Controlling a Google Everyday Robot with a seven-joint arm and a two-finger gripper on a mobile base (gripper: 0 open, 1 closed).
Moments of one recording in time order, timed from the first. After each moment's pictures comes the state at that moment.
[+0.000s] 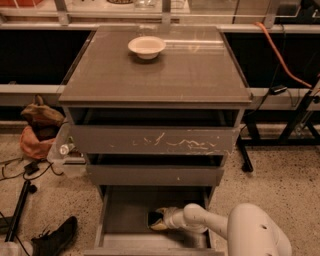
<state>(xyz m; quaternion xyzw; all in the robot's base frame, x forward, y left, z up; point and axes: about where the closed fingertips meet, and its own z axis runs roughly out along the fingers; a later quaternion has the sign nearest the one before) 0.588 -0.011 0.104 -0.53 0.75 0.20 0.35</state>
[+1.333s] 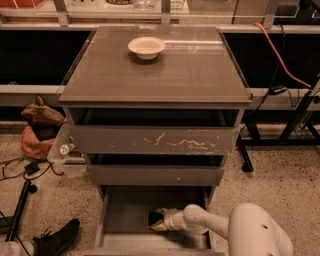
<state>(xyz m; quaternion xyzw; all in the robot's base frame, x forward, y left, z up) 0.588 -0.010 0.109 -0.53 0.75 0.20 0.35</state>
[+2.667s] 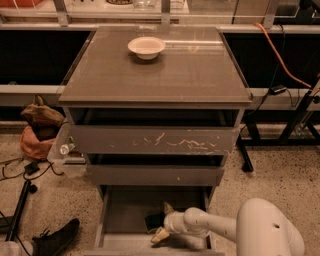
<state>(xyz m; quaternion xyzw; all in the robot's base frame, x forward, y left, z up) 0.566 -0.008 0.136 -0.53 0.75 0.19 0.35</state>
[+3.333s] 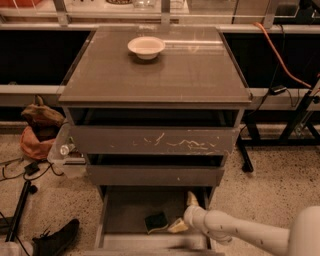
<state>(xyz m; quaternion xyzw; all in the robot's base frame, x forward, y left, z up) 0.575 -0.096 0.245 -0.47 0.78 0.08 0.40</state>
